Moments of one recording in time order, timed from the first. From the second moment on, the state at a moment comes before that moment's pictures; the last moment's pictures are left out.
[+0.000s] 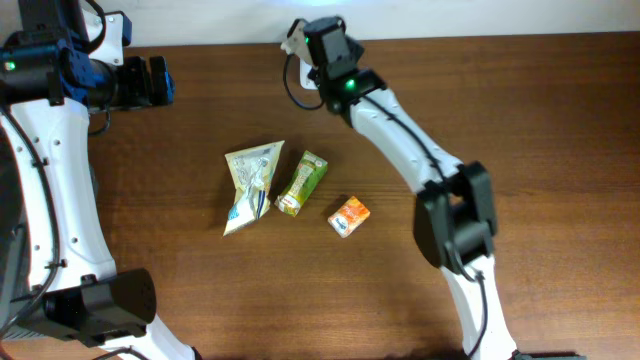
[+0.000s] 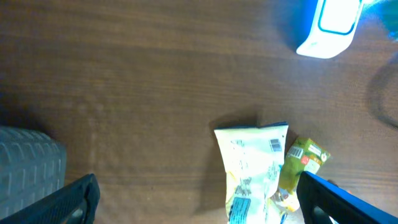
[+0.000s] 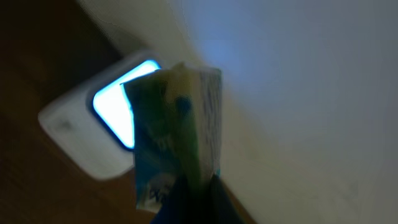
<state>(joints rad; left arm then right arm) 0.16 1.88 2.24 -1.39 0.16 0.03 0.47 2.32 2.14 -0.40 0.38 -0.69</state>
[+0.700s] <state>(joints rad) 0.16 1.88 2.24 -1.39 0.16 0.03 -0.05 1.94 1.90 -1.28 -0.27 -0.06</state>
